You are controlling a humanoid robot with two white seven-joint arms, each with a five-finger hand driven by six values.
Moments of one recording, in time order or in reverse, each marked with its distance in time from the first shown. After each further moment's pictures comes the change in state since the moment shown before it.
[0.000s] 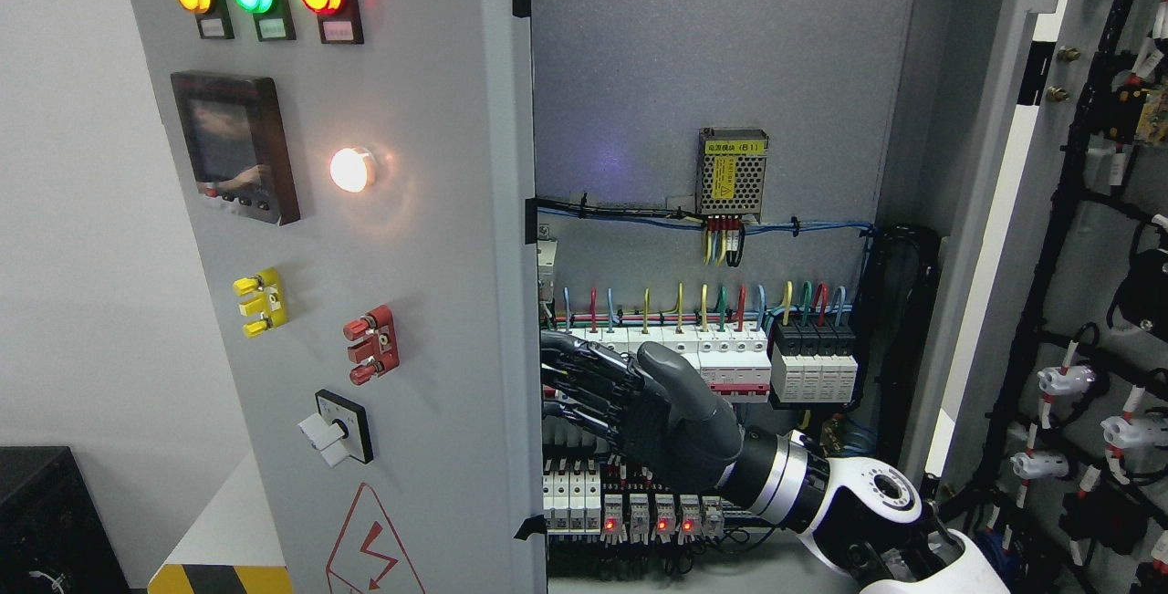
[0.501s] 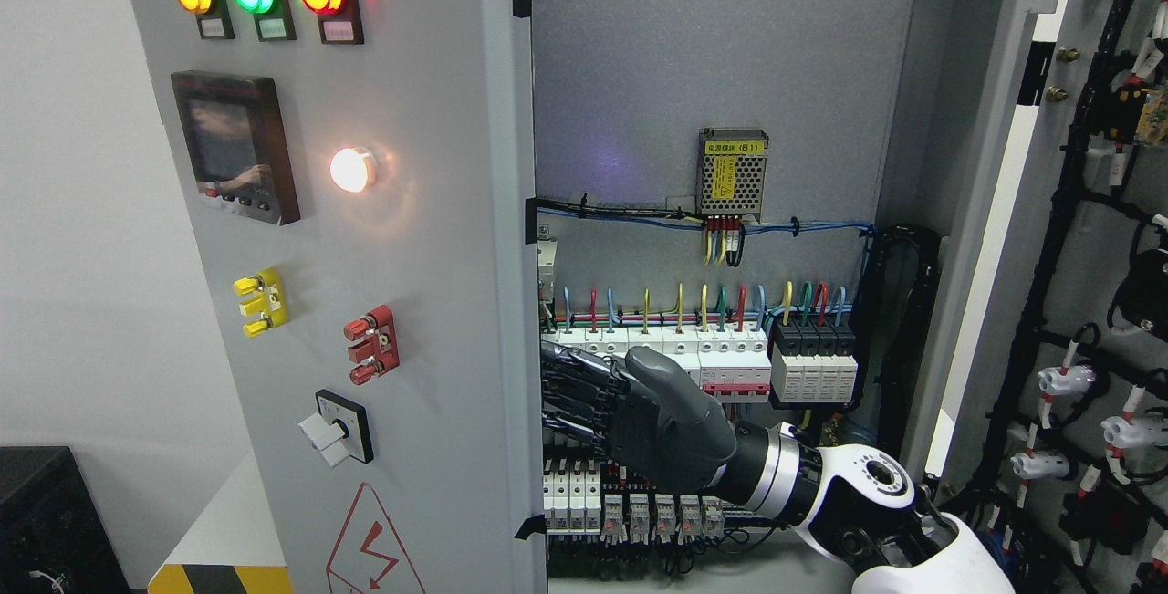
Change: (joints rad) left arm 0.000 0.000 0.000 0.000 0.000 0.000 0.000; right arm -0.036 -0.013 0.036 0.005 -0.034 0.001 0.063
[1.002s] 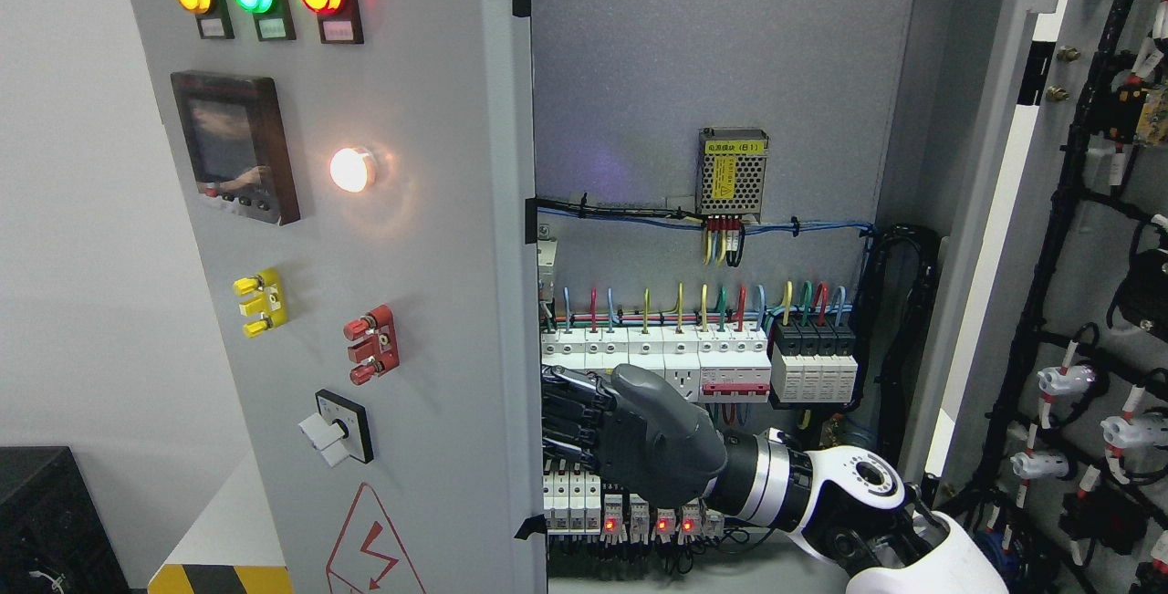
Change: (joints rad) left arm 0.000 0.000 0.000 0.000 0.000 0.000 0.000; right arm -0.007 -0.005 0.041 0.003 -0.007 0.005 0.047
